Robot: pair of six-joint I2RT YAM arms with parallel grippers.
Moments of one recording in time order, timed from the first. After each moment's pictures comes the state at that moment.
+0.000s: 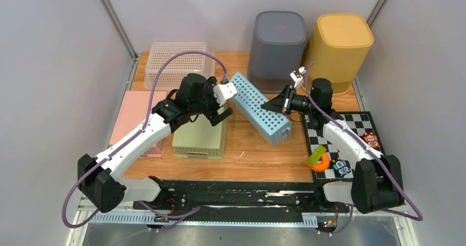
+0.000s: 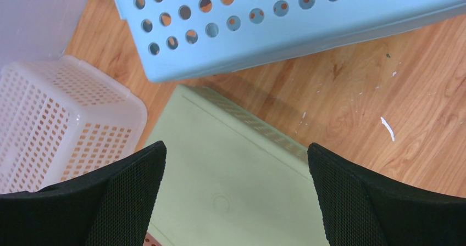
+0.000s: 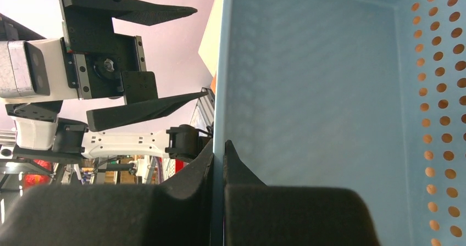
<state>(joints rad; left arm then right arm) -0.61 1.25 1.12 -0.44 0.19 0.50 0.22 1.26 0.77 0.24 -0.95 0.87</state>
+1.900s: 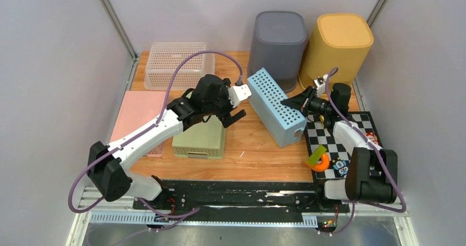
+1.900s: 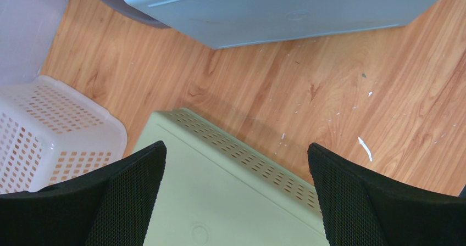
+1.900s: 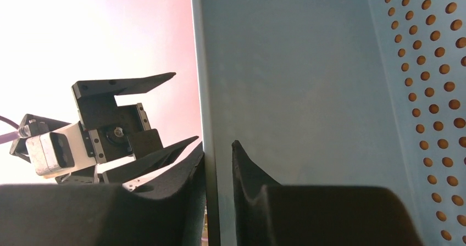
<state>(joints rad) -0.74 1.37 1.19 -0.41 0.12 0.44 -0.07 1.32 0.68 0.30 -1.02 1.05</state>
